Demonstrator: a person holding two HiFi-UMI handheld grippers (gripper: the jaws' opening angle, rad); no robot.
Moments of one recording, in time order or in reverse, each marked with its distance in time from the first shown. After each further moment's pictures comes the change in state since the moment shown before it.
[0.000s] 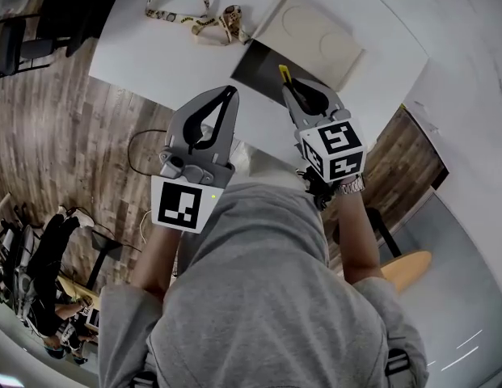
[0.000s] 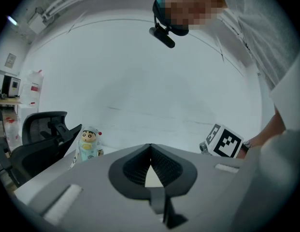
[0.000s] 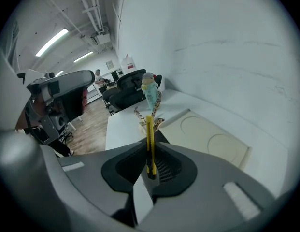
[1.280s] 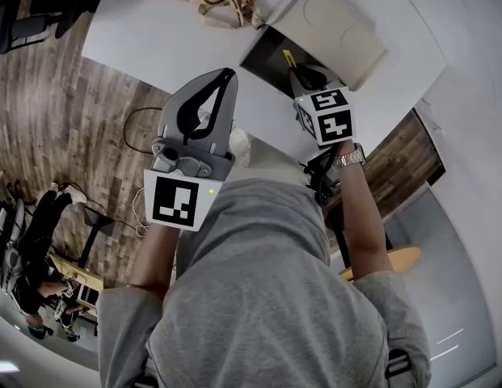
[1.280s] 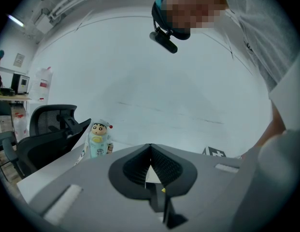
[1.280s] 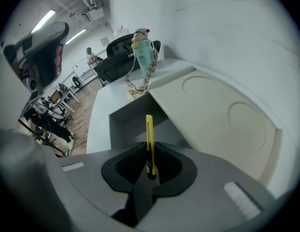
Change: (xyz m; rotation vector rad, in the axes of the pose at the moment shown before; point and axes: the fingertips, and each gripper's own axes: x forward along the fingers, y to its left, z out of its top) left arm 0.007 0.035 -0.021 -0.053 0.019 0.080; right arm 0.081 -0.029 -0.074 -0.022 0.292 -0.019
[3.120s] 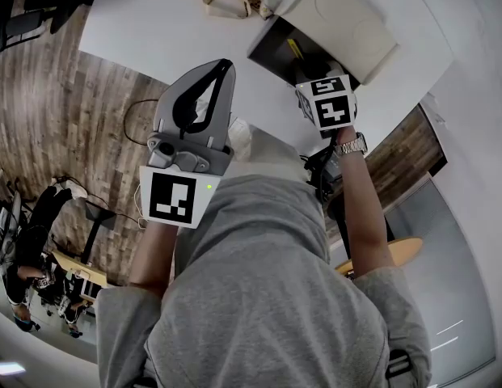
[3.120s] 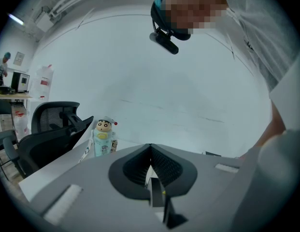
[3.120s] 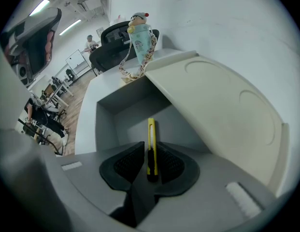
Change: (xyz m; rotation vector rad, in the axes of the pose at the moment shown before) left arm -0.006 0.018 -0.012 -0.007 0.018 -0.001; right arm 0.027 -0.006 -0.018 -0.008 0.082 -0.070
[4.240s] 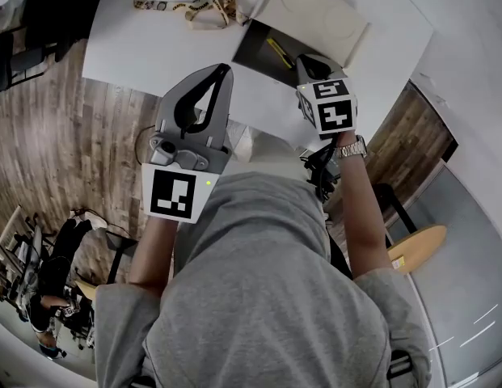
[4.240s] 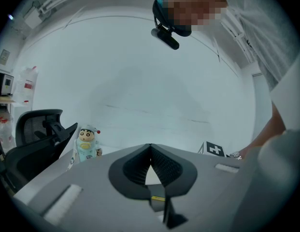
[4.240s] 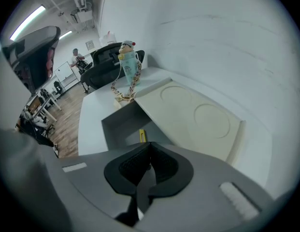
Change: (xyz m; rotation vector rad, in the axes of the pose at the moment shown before) left arm -0.003 -0.035 0.020 0.074 -0.023 -0.143; right arm -0.060 -0.016 0.008 0.122 -0.149 -0.117
